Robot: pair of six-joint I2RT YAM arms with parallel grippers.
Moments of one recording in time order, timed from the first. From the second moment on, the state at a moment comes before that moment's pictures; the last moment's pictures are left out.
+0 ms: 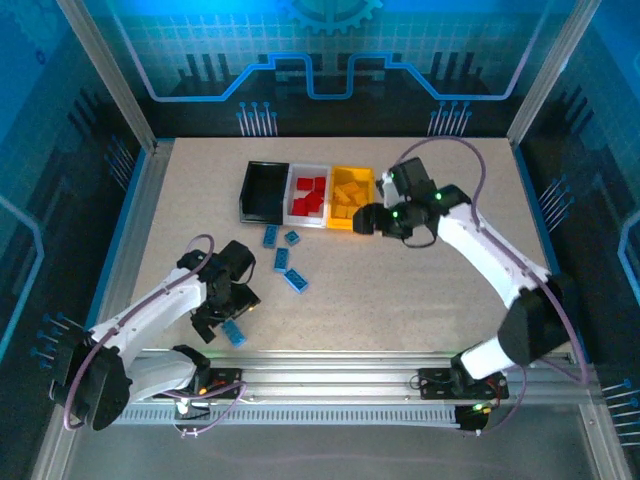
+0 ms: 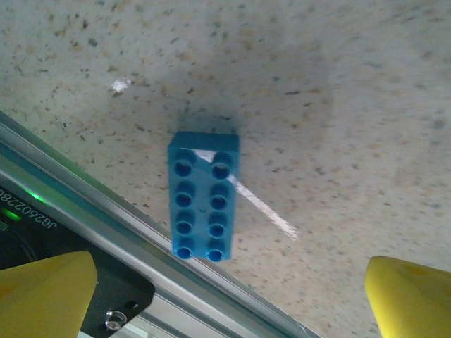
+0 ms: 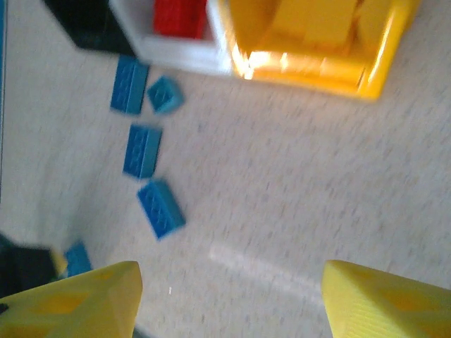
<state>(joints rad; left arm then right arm) -0.45 1.14 0.73 -1.19 0.02 -1.28 0.45 1.46 1.27 -0.83 -0.33 0.47</state>
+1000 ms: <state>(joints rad) -0.44 1.29 0.58 -0.89 0.06 -1.34 0.51 1.22 1.02 -0.87 -0.37 0.45</state>
